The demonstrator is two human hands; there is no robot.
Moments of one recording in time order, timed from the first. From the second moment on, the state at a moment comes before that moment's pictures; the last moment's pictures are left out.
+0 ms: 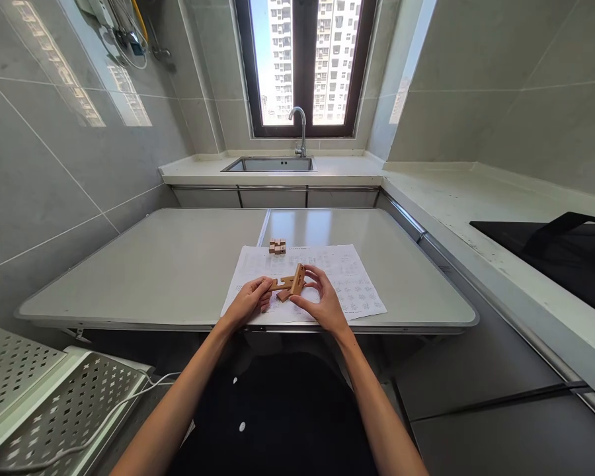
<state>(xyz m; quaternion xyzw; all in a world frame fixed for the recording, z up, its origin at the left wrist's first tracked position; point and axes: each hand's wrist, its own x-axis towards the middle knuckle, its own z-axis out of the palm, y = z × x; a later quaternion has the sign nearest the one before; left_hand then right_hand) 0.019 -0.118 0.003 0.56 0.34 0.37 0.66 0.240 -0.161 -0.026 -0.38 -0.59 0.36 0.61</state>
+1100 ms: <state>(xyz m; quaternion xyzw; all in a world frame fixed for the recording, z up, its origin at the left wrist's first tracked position) 0.019 -0.115 0.001 0.55 0.34 0.38 0.66 0.245 -0.161 -0.023 -0.33 -0.60 0.43 0.58</state>
